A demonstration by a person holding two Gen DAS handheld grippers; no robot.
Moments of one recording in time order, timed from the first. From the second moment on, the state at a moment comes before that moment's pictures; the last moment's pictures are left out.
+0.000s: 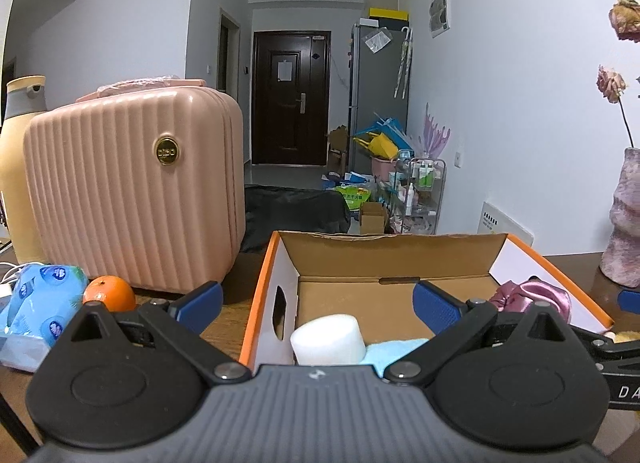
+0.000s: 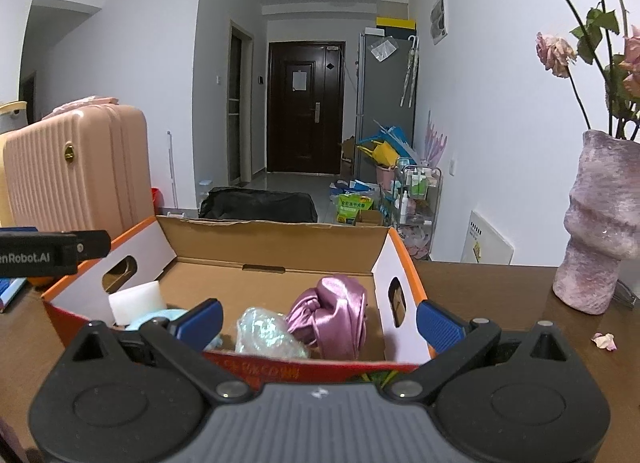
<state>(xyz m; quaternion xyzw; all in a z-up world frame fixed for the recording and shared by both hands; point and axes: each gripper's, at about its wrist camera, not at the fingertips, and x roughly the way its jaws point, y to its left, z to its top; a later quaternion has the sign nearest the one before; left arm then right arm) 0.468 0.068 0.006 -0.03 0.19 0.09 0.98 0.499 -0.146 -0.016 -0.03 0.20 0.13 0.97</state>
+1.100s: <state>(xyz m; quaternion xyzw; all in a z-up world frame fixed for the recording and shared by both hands) 0.358 0.066 0.021 -0.03 0.16 0.08 0.98 0.388 -0.159 -0.014 -0.04 0.19 0.14 0.97</state>
